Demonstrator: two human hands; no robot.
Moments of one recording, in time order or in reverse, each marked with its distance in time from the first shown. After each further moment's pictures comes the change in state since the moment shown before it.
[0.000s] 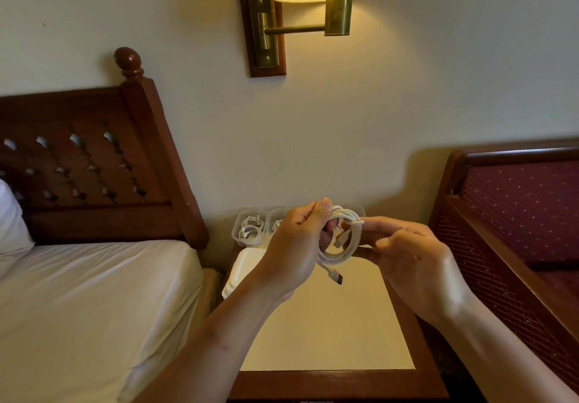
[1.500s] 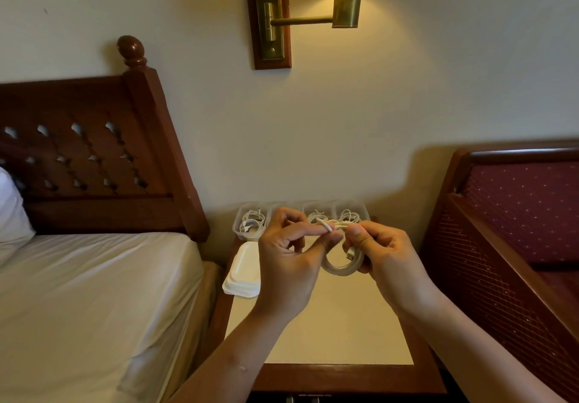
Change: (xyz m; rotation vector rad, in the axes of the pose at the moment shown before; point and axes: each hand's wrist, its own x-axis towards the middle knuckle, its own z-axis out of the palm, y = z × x) left_hand -0.009 -0.062 -0.002 0.036 0.371 0.437; right_hand 0.007 0.030 0.017 -0.386 0.216 0.066
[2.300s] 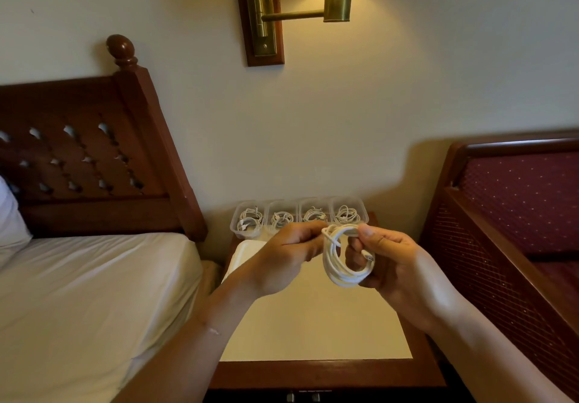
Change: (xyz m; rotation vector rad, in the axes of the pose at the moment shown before) left_hand 0.032 0.011 -0.020 -0.054 -0.800 -0.331; right_hand -0.016 -0.012 -0.017 0.346 -0.224 0.181
